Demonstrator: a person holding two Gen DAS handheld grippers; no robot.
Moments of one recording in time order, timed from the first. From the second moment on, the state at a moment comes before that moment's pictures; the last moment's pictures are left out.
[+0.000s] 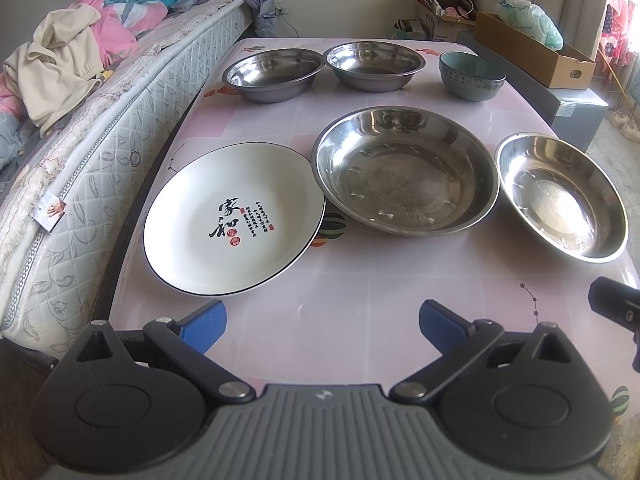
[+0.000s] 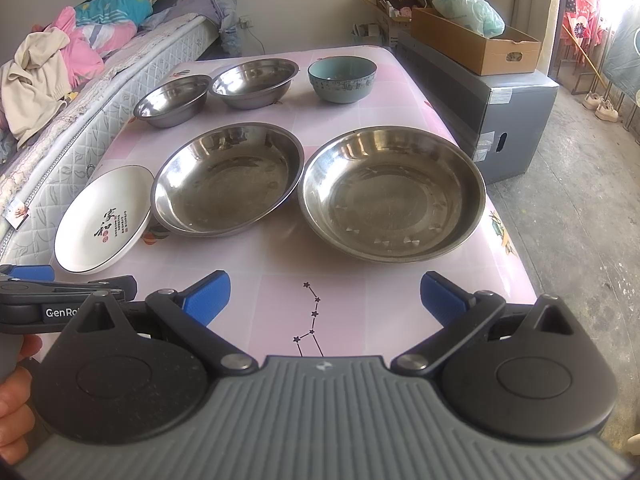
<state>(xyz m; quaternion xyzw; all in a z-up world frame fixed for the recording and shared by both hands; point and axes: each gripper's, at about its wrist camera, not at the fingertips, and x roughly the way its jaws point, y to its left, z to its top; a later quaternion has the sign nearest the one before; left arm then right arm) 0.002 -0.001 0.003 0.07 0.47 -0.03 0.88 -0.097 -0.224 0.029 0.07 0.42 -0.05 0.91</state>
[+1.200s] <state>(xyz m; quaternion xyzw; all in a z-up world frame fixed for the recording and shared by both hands) 0.003 0.048 0.026 0.04 0.43 0.00 0.90 -0.132 -0.231 0.065 0.00 0.34 -0.11 0.93</state>
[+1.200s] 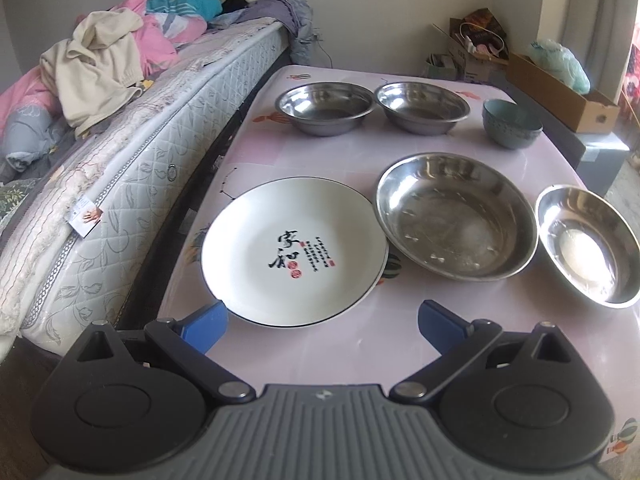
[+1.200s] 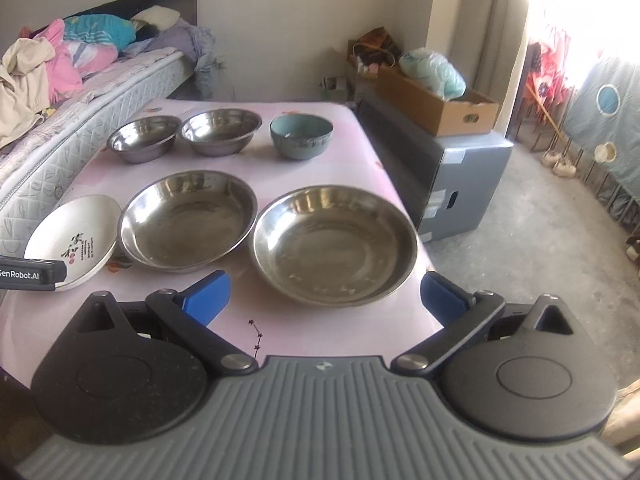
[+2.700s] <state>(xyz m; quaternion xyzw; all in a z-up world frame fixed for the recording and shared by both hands) 0.104 0.095 0.061 -0.01 0.36 -0.02 0.93 -0.039 -0.239 0.120 0.05 0.26 0.06 0.96</state>
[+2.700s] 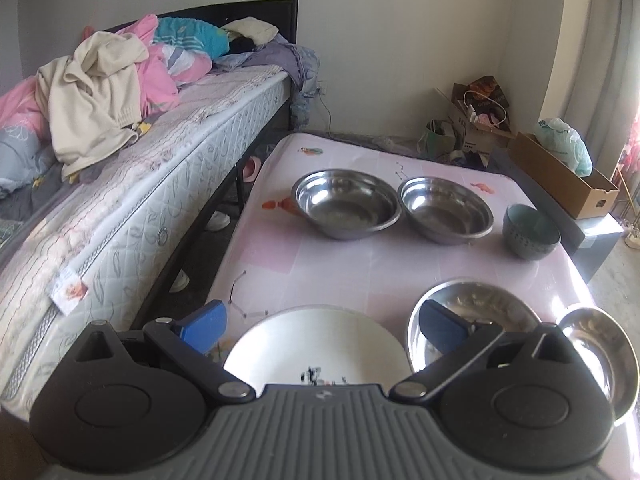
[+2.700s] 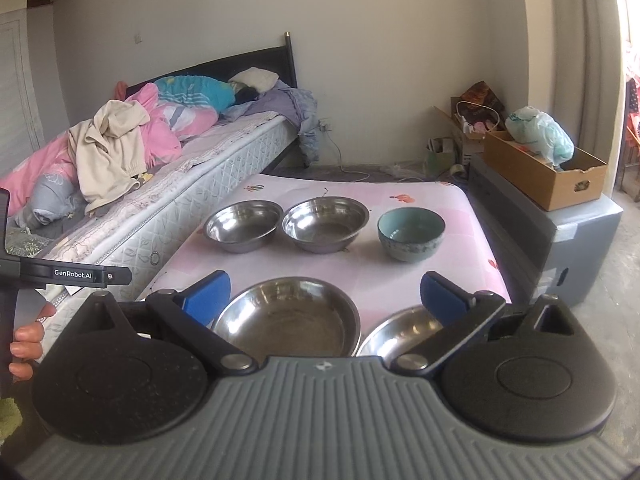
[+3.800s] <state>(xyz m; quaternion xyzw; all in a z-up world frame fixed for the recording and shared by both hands) 0.306 0.128 -0.001 -0.07 0.41 0.00 0.91 0.403 -0.129 0.082 0.01 0.36 0.30 0.88</state>
